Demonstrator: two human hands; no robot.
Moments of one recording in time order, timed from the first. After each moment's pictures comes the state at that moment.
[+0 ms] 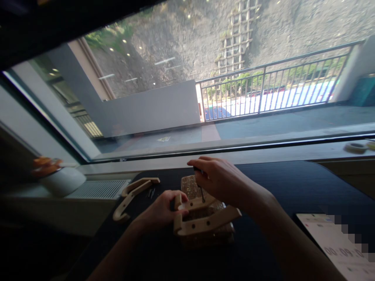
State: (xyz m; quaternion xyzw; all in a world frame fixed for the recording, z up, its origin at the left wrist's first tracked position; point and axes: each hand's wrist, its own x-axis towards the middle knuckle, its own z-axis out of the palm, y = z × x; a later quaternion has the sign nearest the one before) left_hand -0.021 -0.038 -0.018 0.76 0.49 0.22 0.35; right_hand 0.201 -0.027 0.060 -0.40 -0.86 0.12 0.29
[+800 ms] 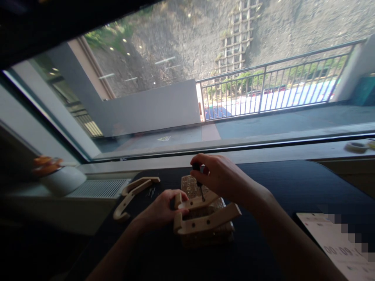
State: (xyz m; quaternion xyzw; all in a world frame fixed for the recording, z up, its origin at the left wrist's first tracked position) left_hand -0.020 -0.039 -0.019 0.75 0.50 0.22 0.37; right_hand 0.200 -0.021 0.057 -0.43 -0.83 0.16 0.31
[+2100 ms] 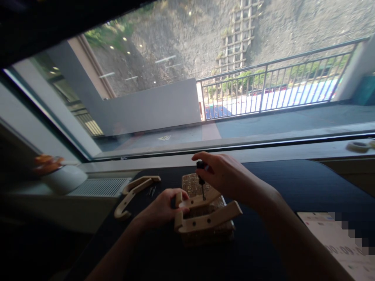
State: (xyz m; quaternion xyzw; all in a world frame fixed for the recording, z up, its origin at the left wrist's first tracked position) left_hand -0.024 -0.036 -0.023 0.76 0.49 0.22 0.37; right_hand 0.206 -0.022 0.057 -0.43 -0.84 0.14 0.30
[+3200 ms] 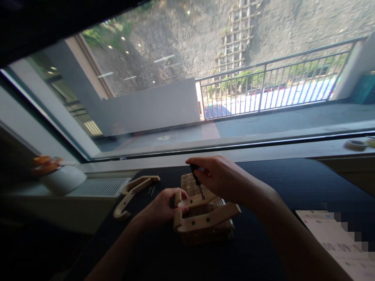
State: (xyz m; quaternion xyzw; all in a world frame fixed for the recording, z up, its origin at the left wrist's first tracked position) left_hand -0.021 -0.038 -0.021 0.75 0.50 0.22 0.38; right_hand 0.205 -0.030 0.062 -0.40 -0.85 0.16 0.29
